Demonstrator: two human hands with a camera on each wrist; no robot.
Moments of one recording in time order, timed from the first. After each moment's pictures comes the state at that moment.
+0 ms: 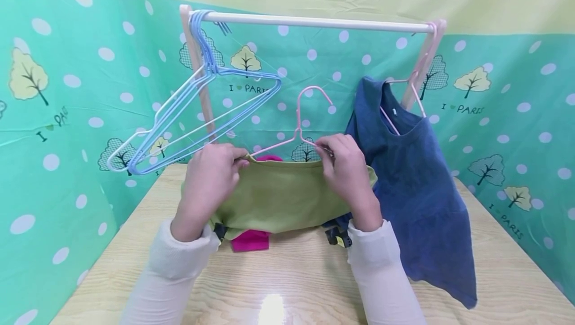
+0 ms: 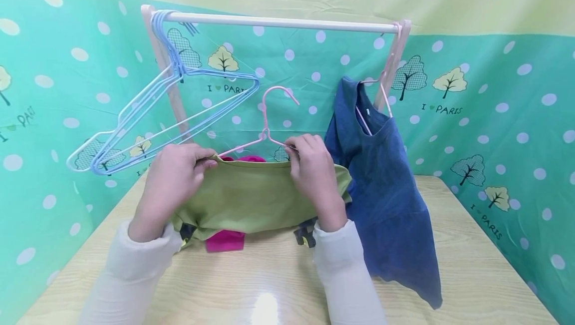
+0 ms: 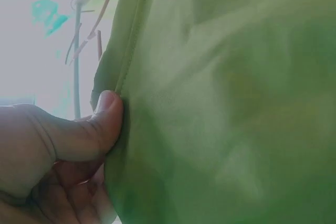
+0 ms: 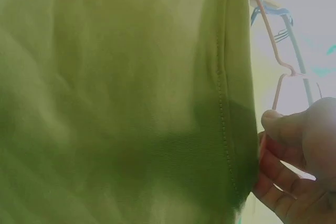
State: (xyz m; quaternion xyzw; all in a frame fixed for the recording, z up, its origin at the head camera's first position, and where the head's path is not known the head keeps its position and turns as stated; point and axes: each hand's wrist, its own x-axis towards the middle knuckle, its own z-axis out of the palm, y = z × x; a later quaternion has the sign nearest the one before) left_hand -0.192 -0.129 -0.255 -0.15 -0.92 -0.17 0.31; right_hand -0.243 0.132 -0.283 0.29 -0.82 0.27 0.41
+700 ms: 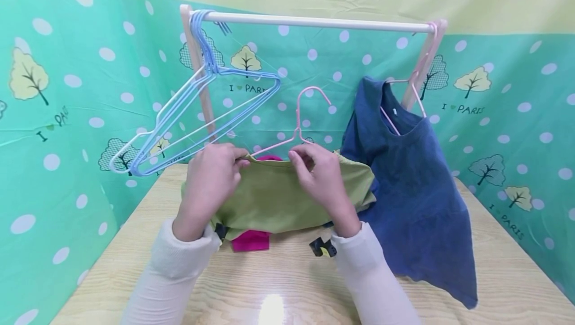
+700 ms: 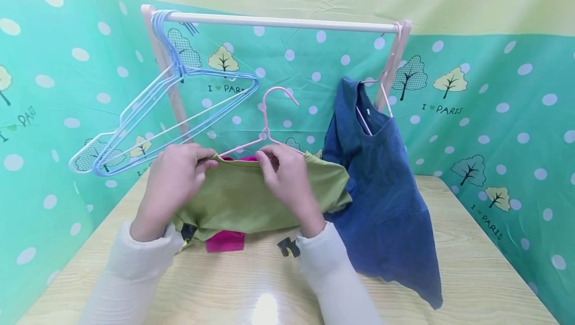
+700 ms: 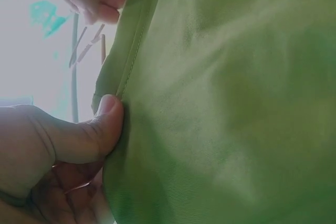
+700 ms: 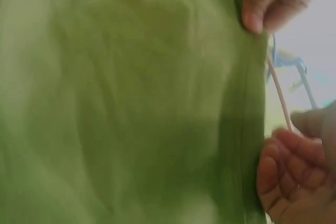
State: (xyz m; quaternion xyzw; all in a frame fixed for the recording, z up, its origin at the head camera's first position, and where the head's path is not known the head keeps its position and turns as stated) left_hand -0.194 -0.128 -0.259 -0.14 -0.92 -0.17 0.31; right_hand -0.241 0.092 -0.296 0.33 -0.77 0.40 0.36
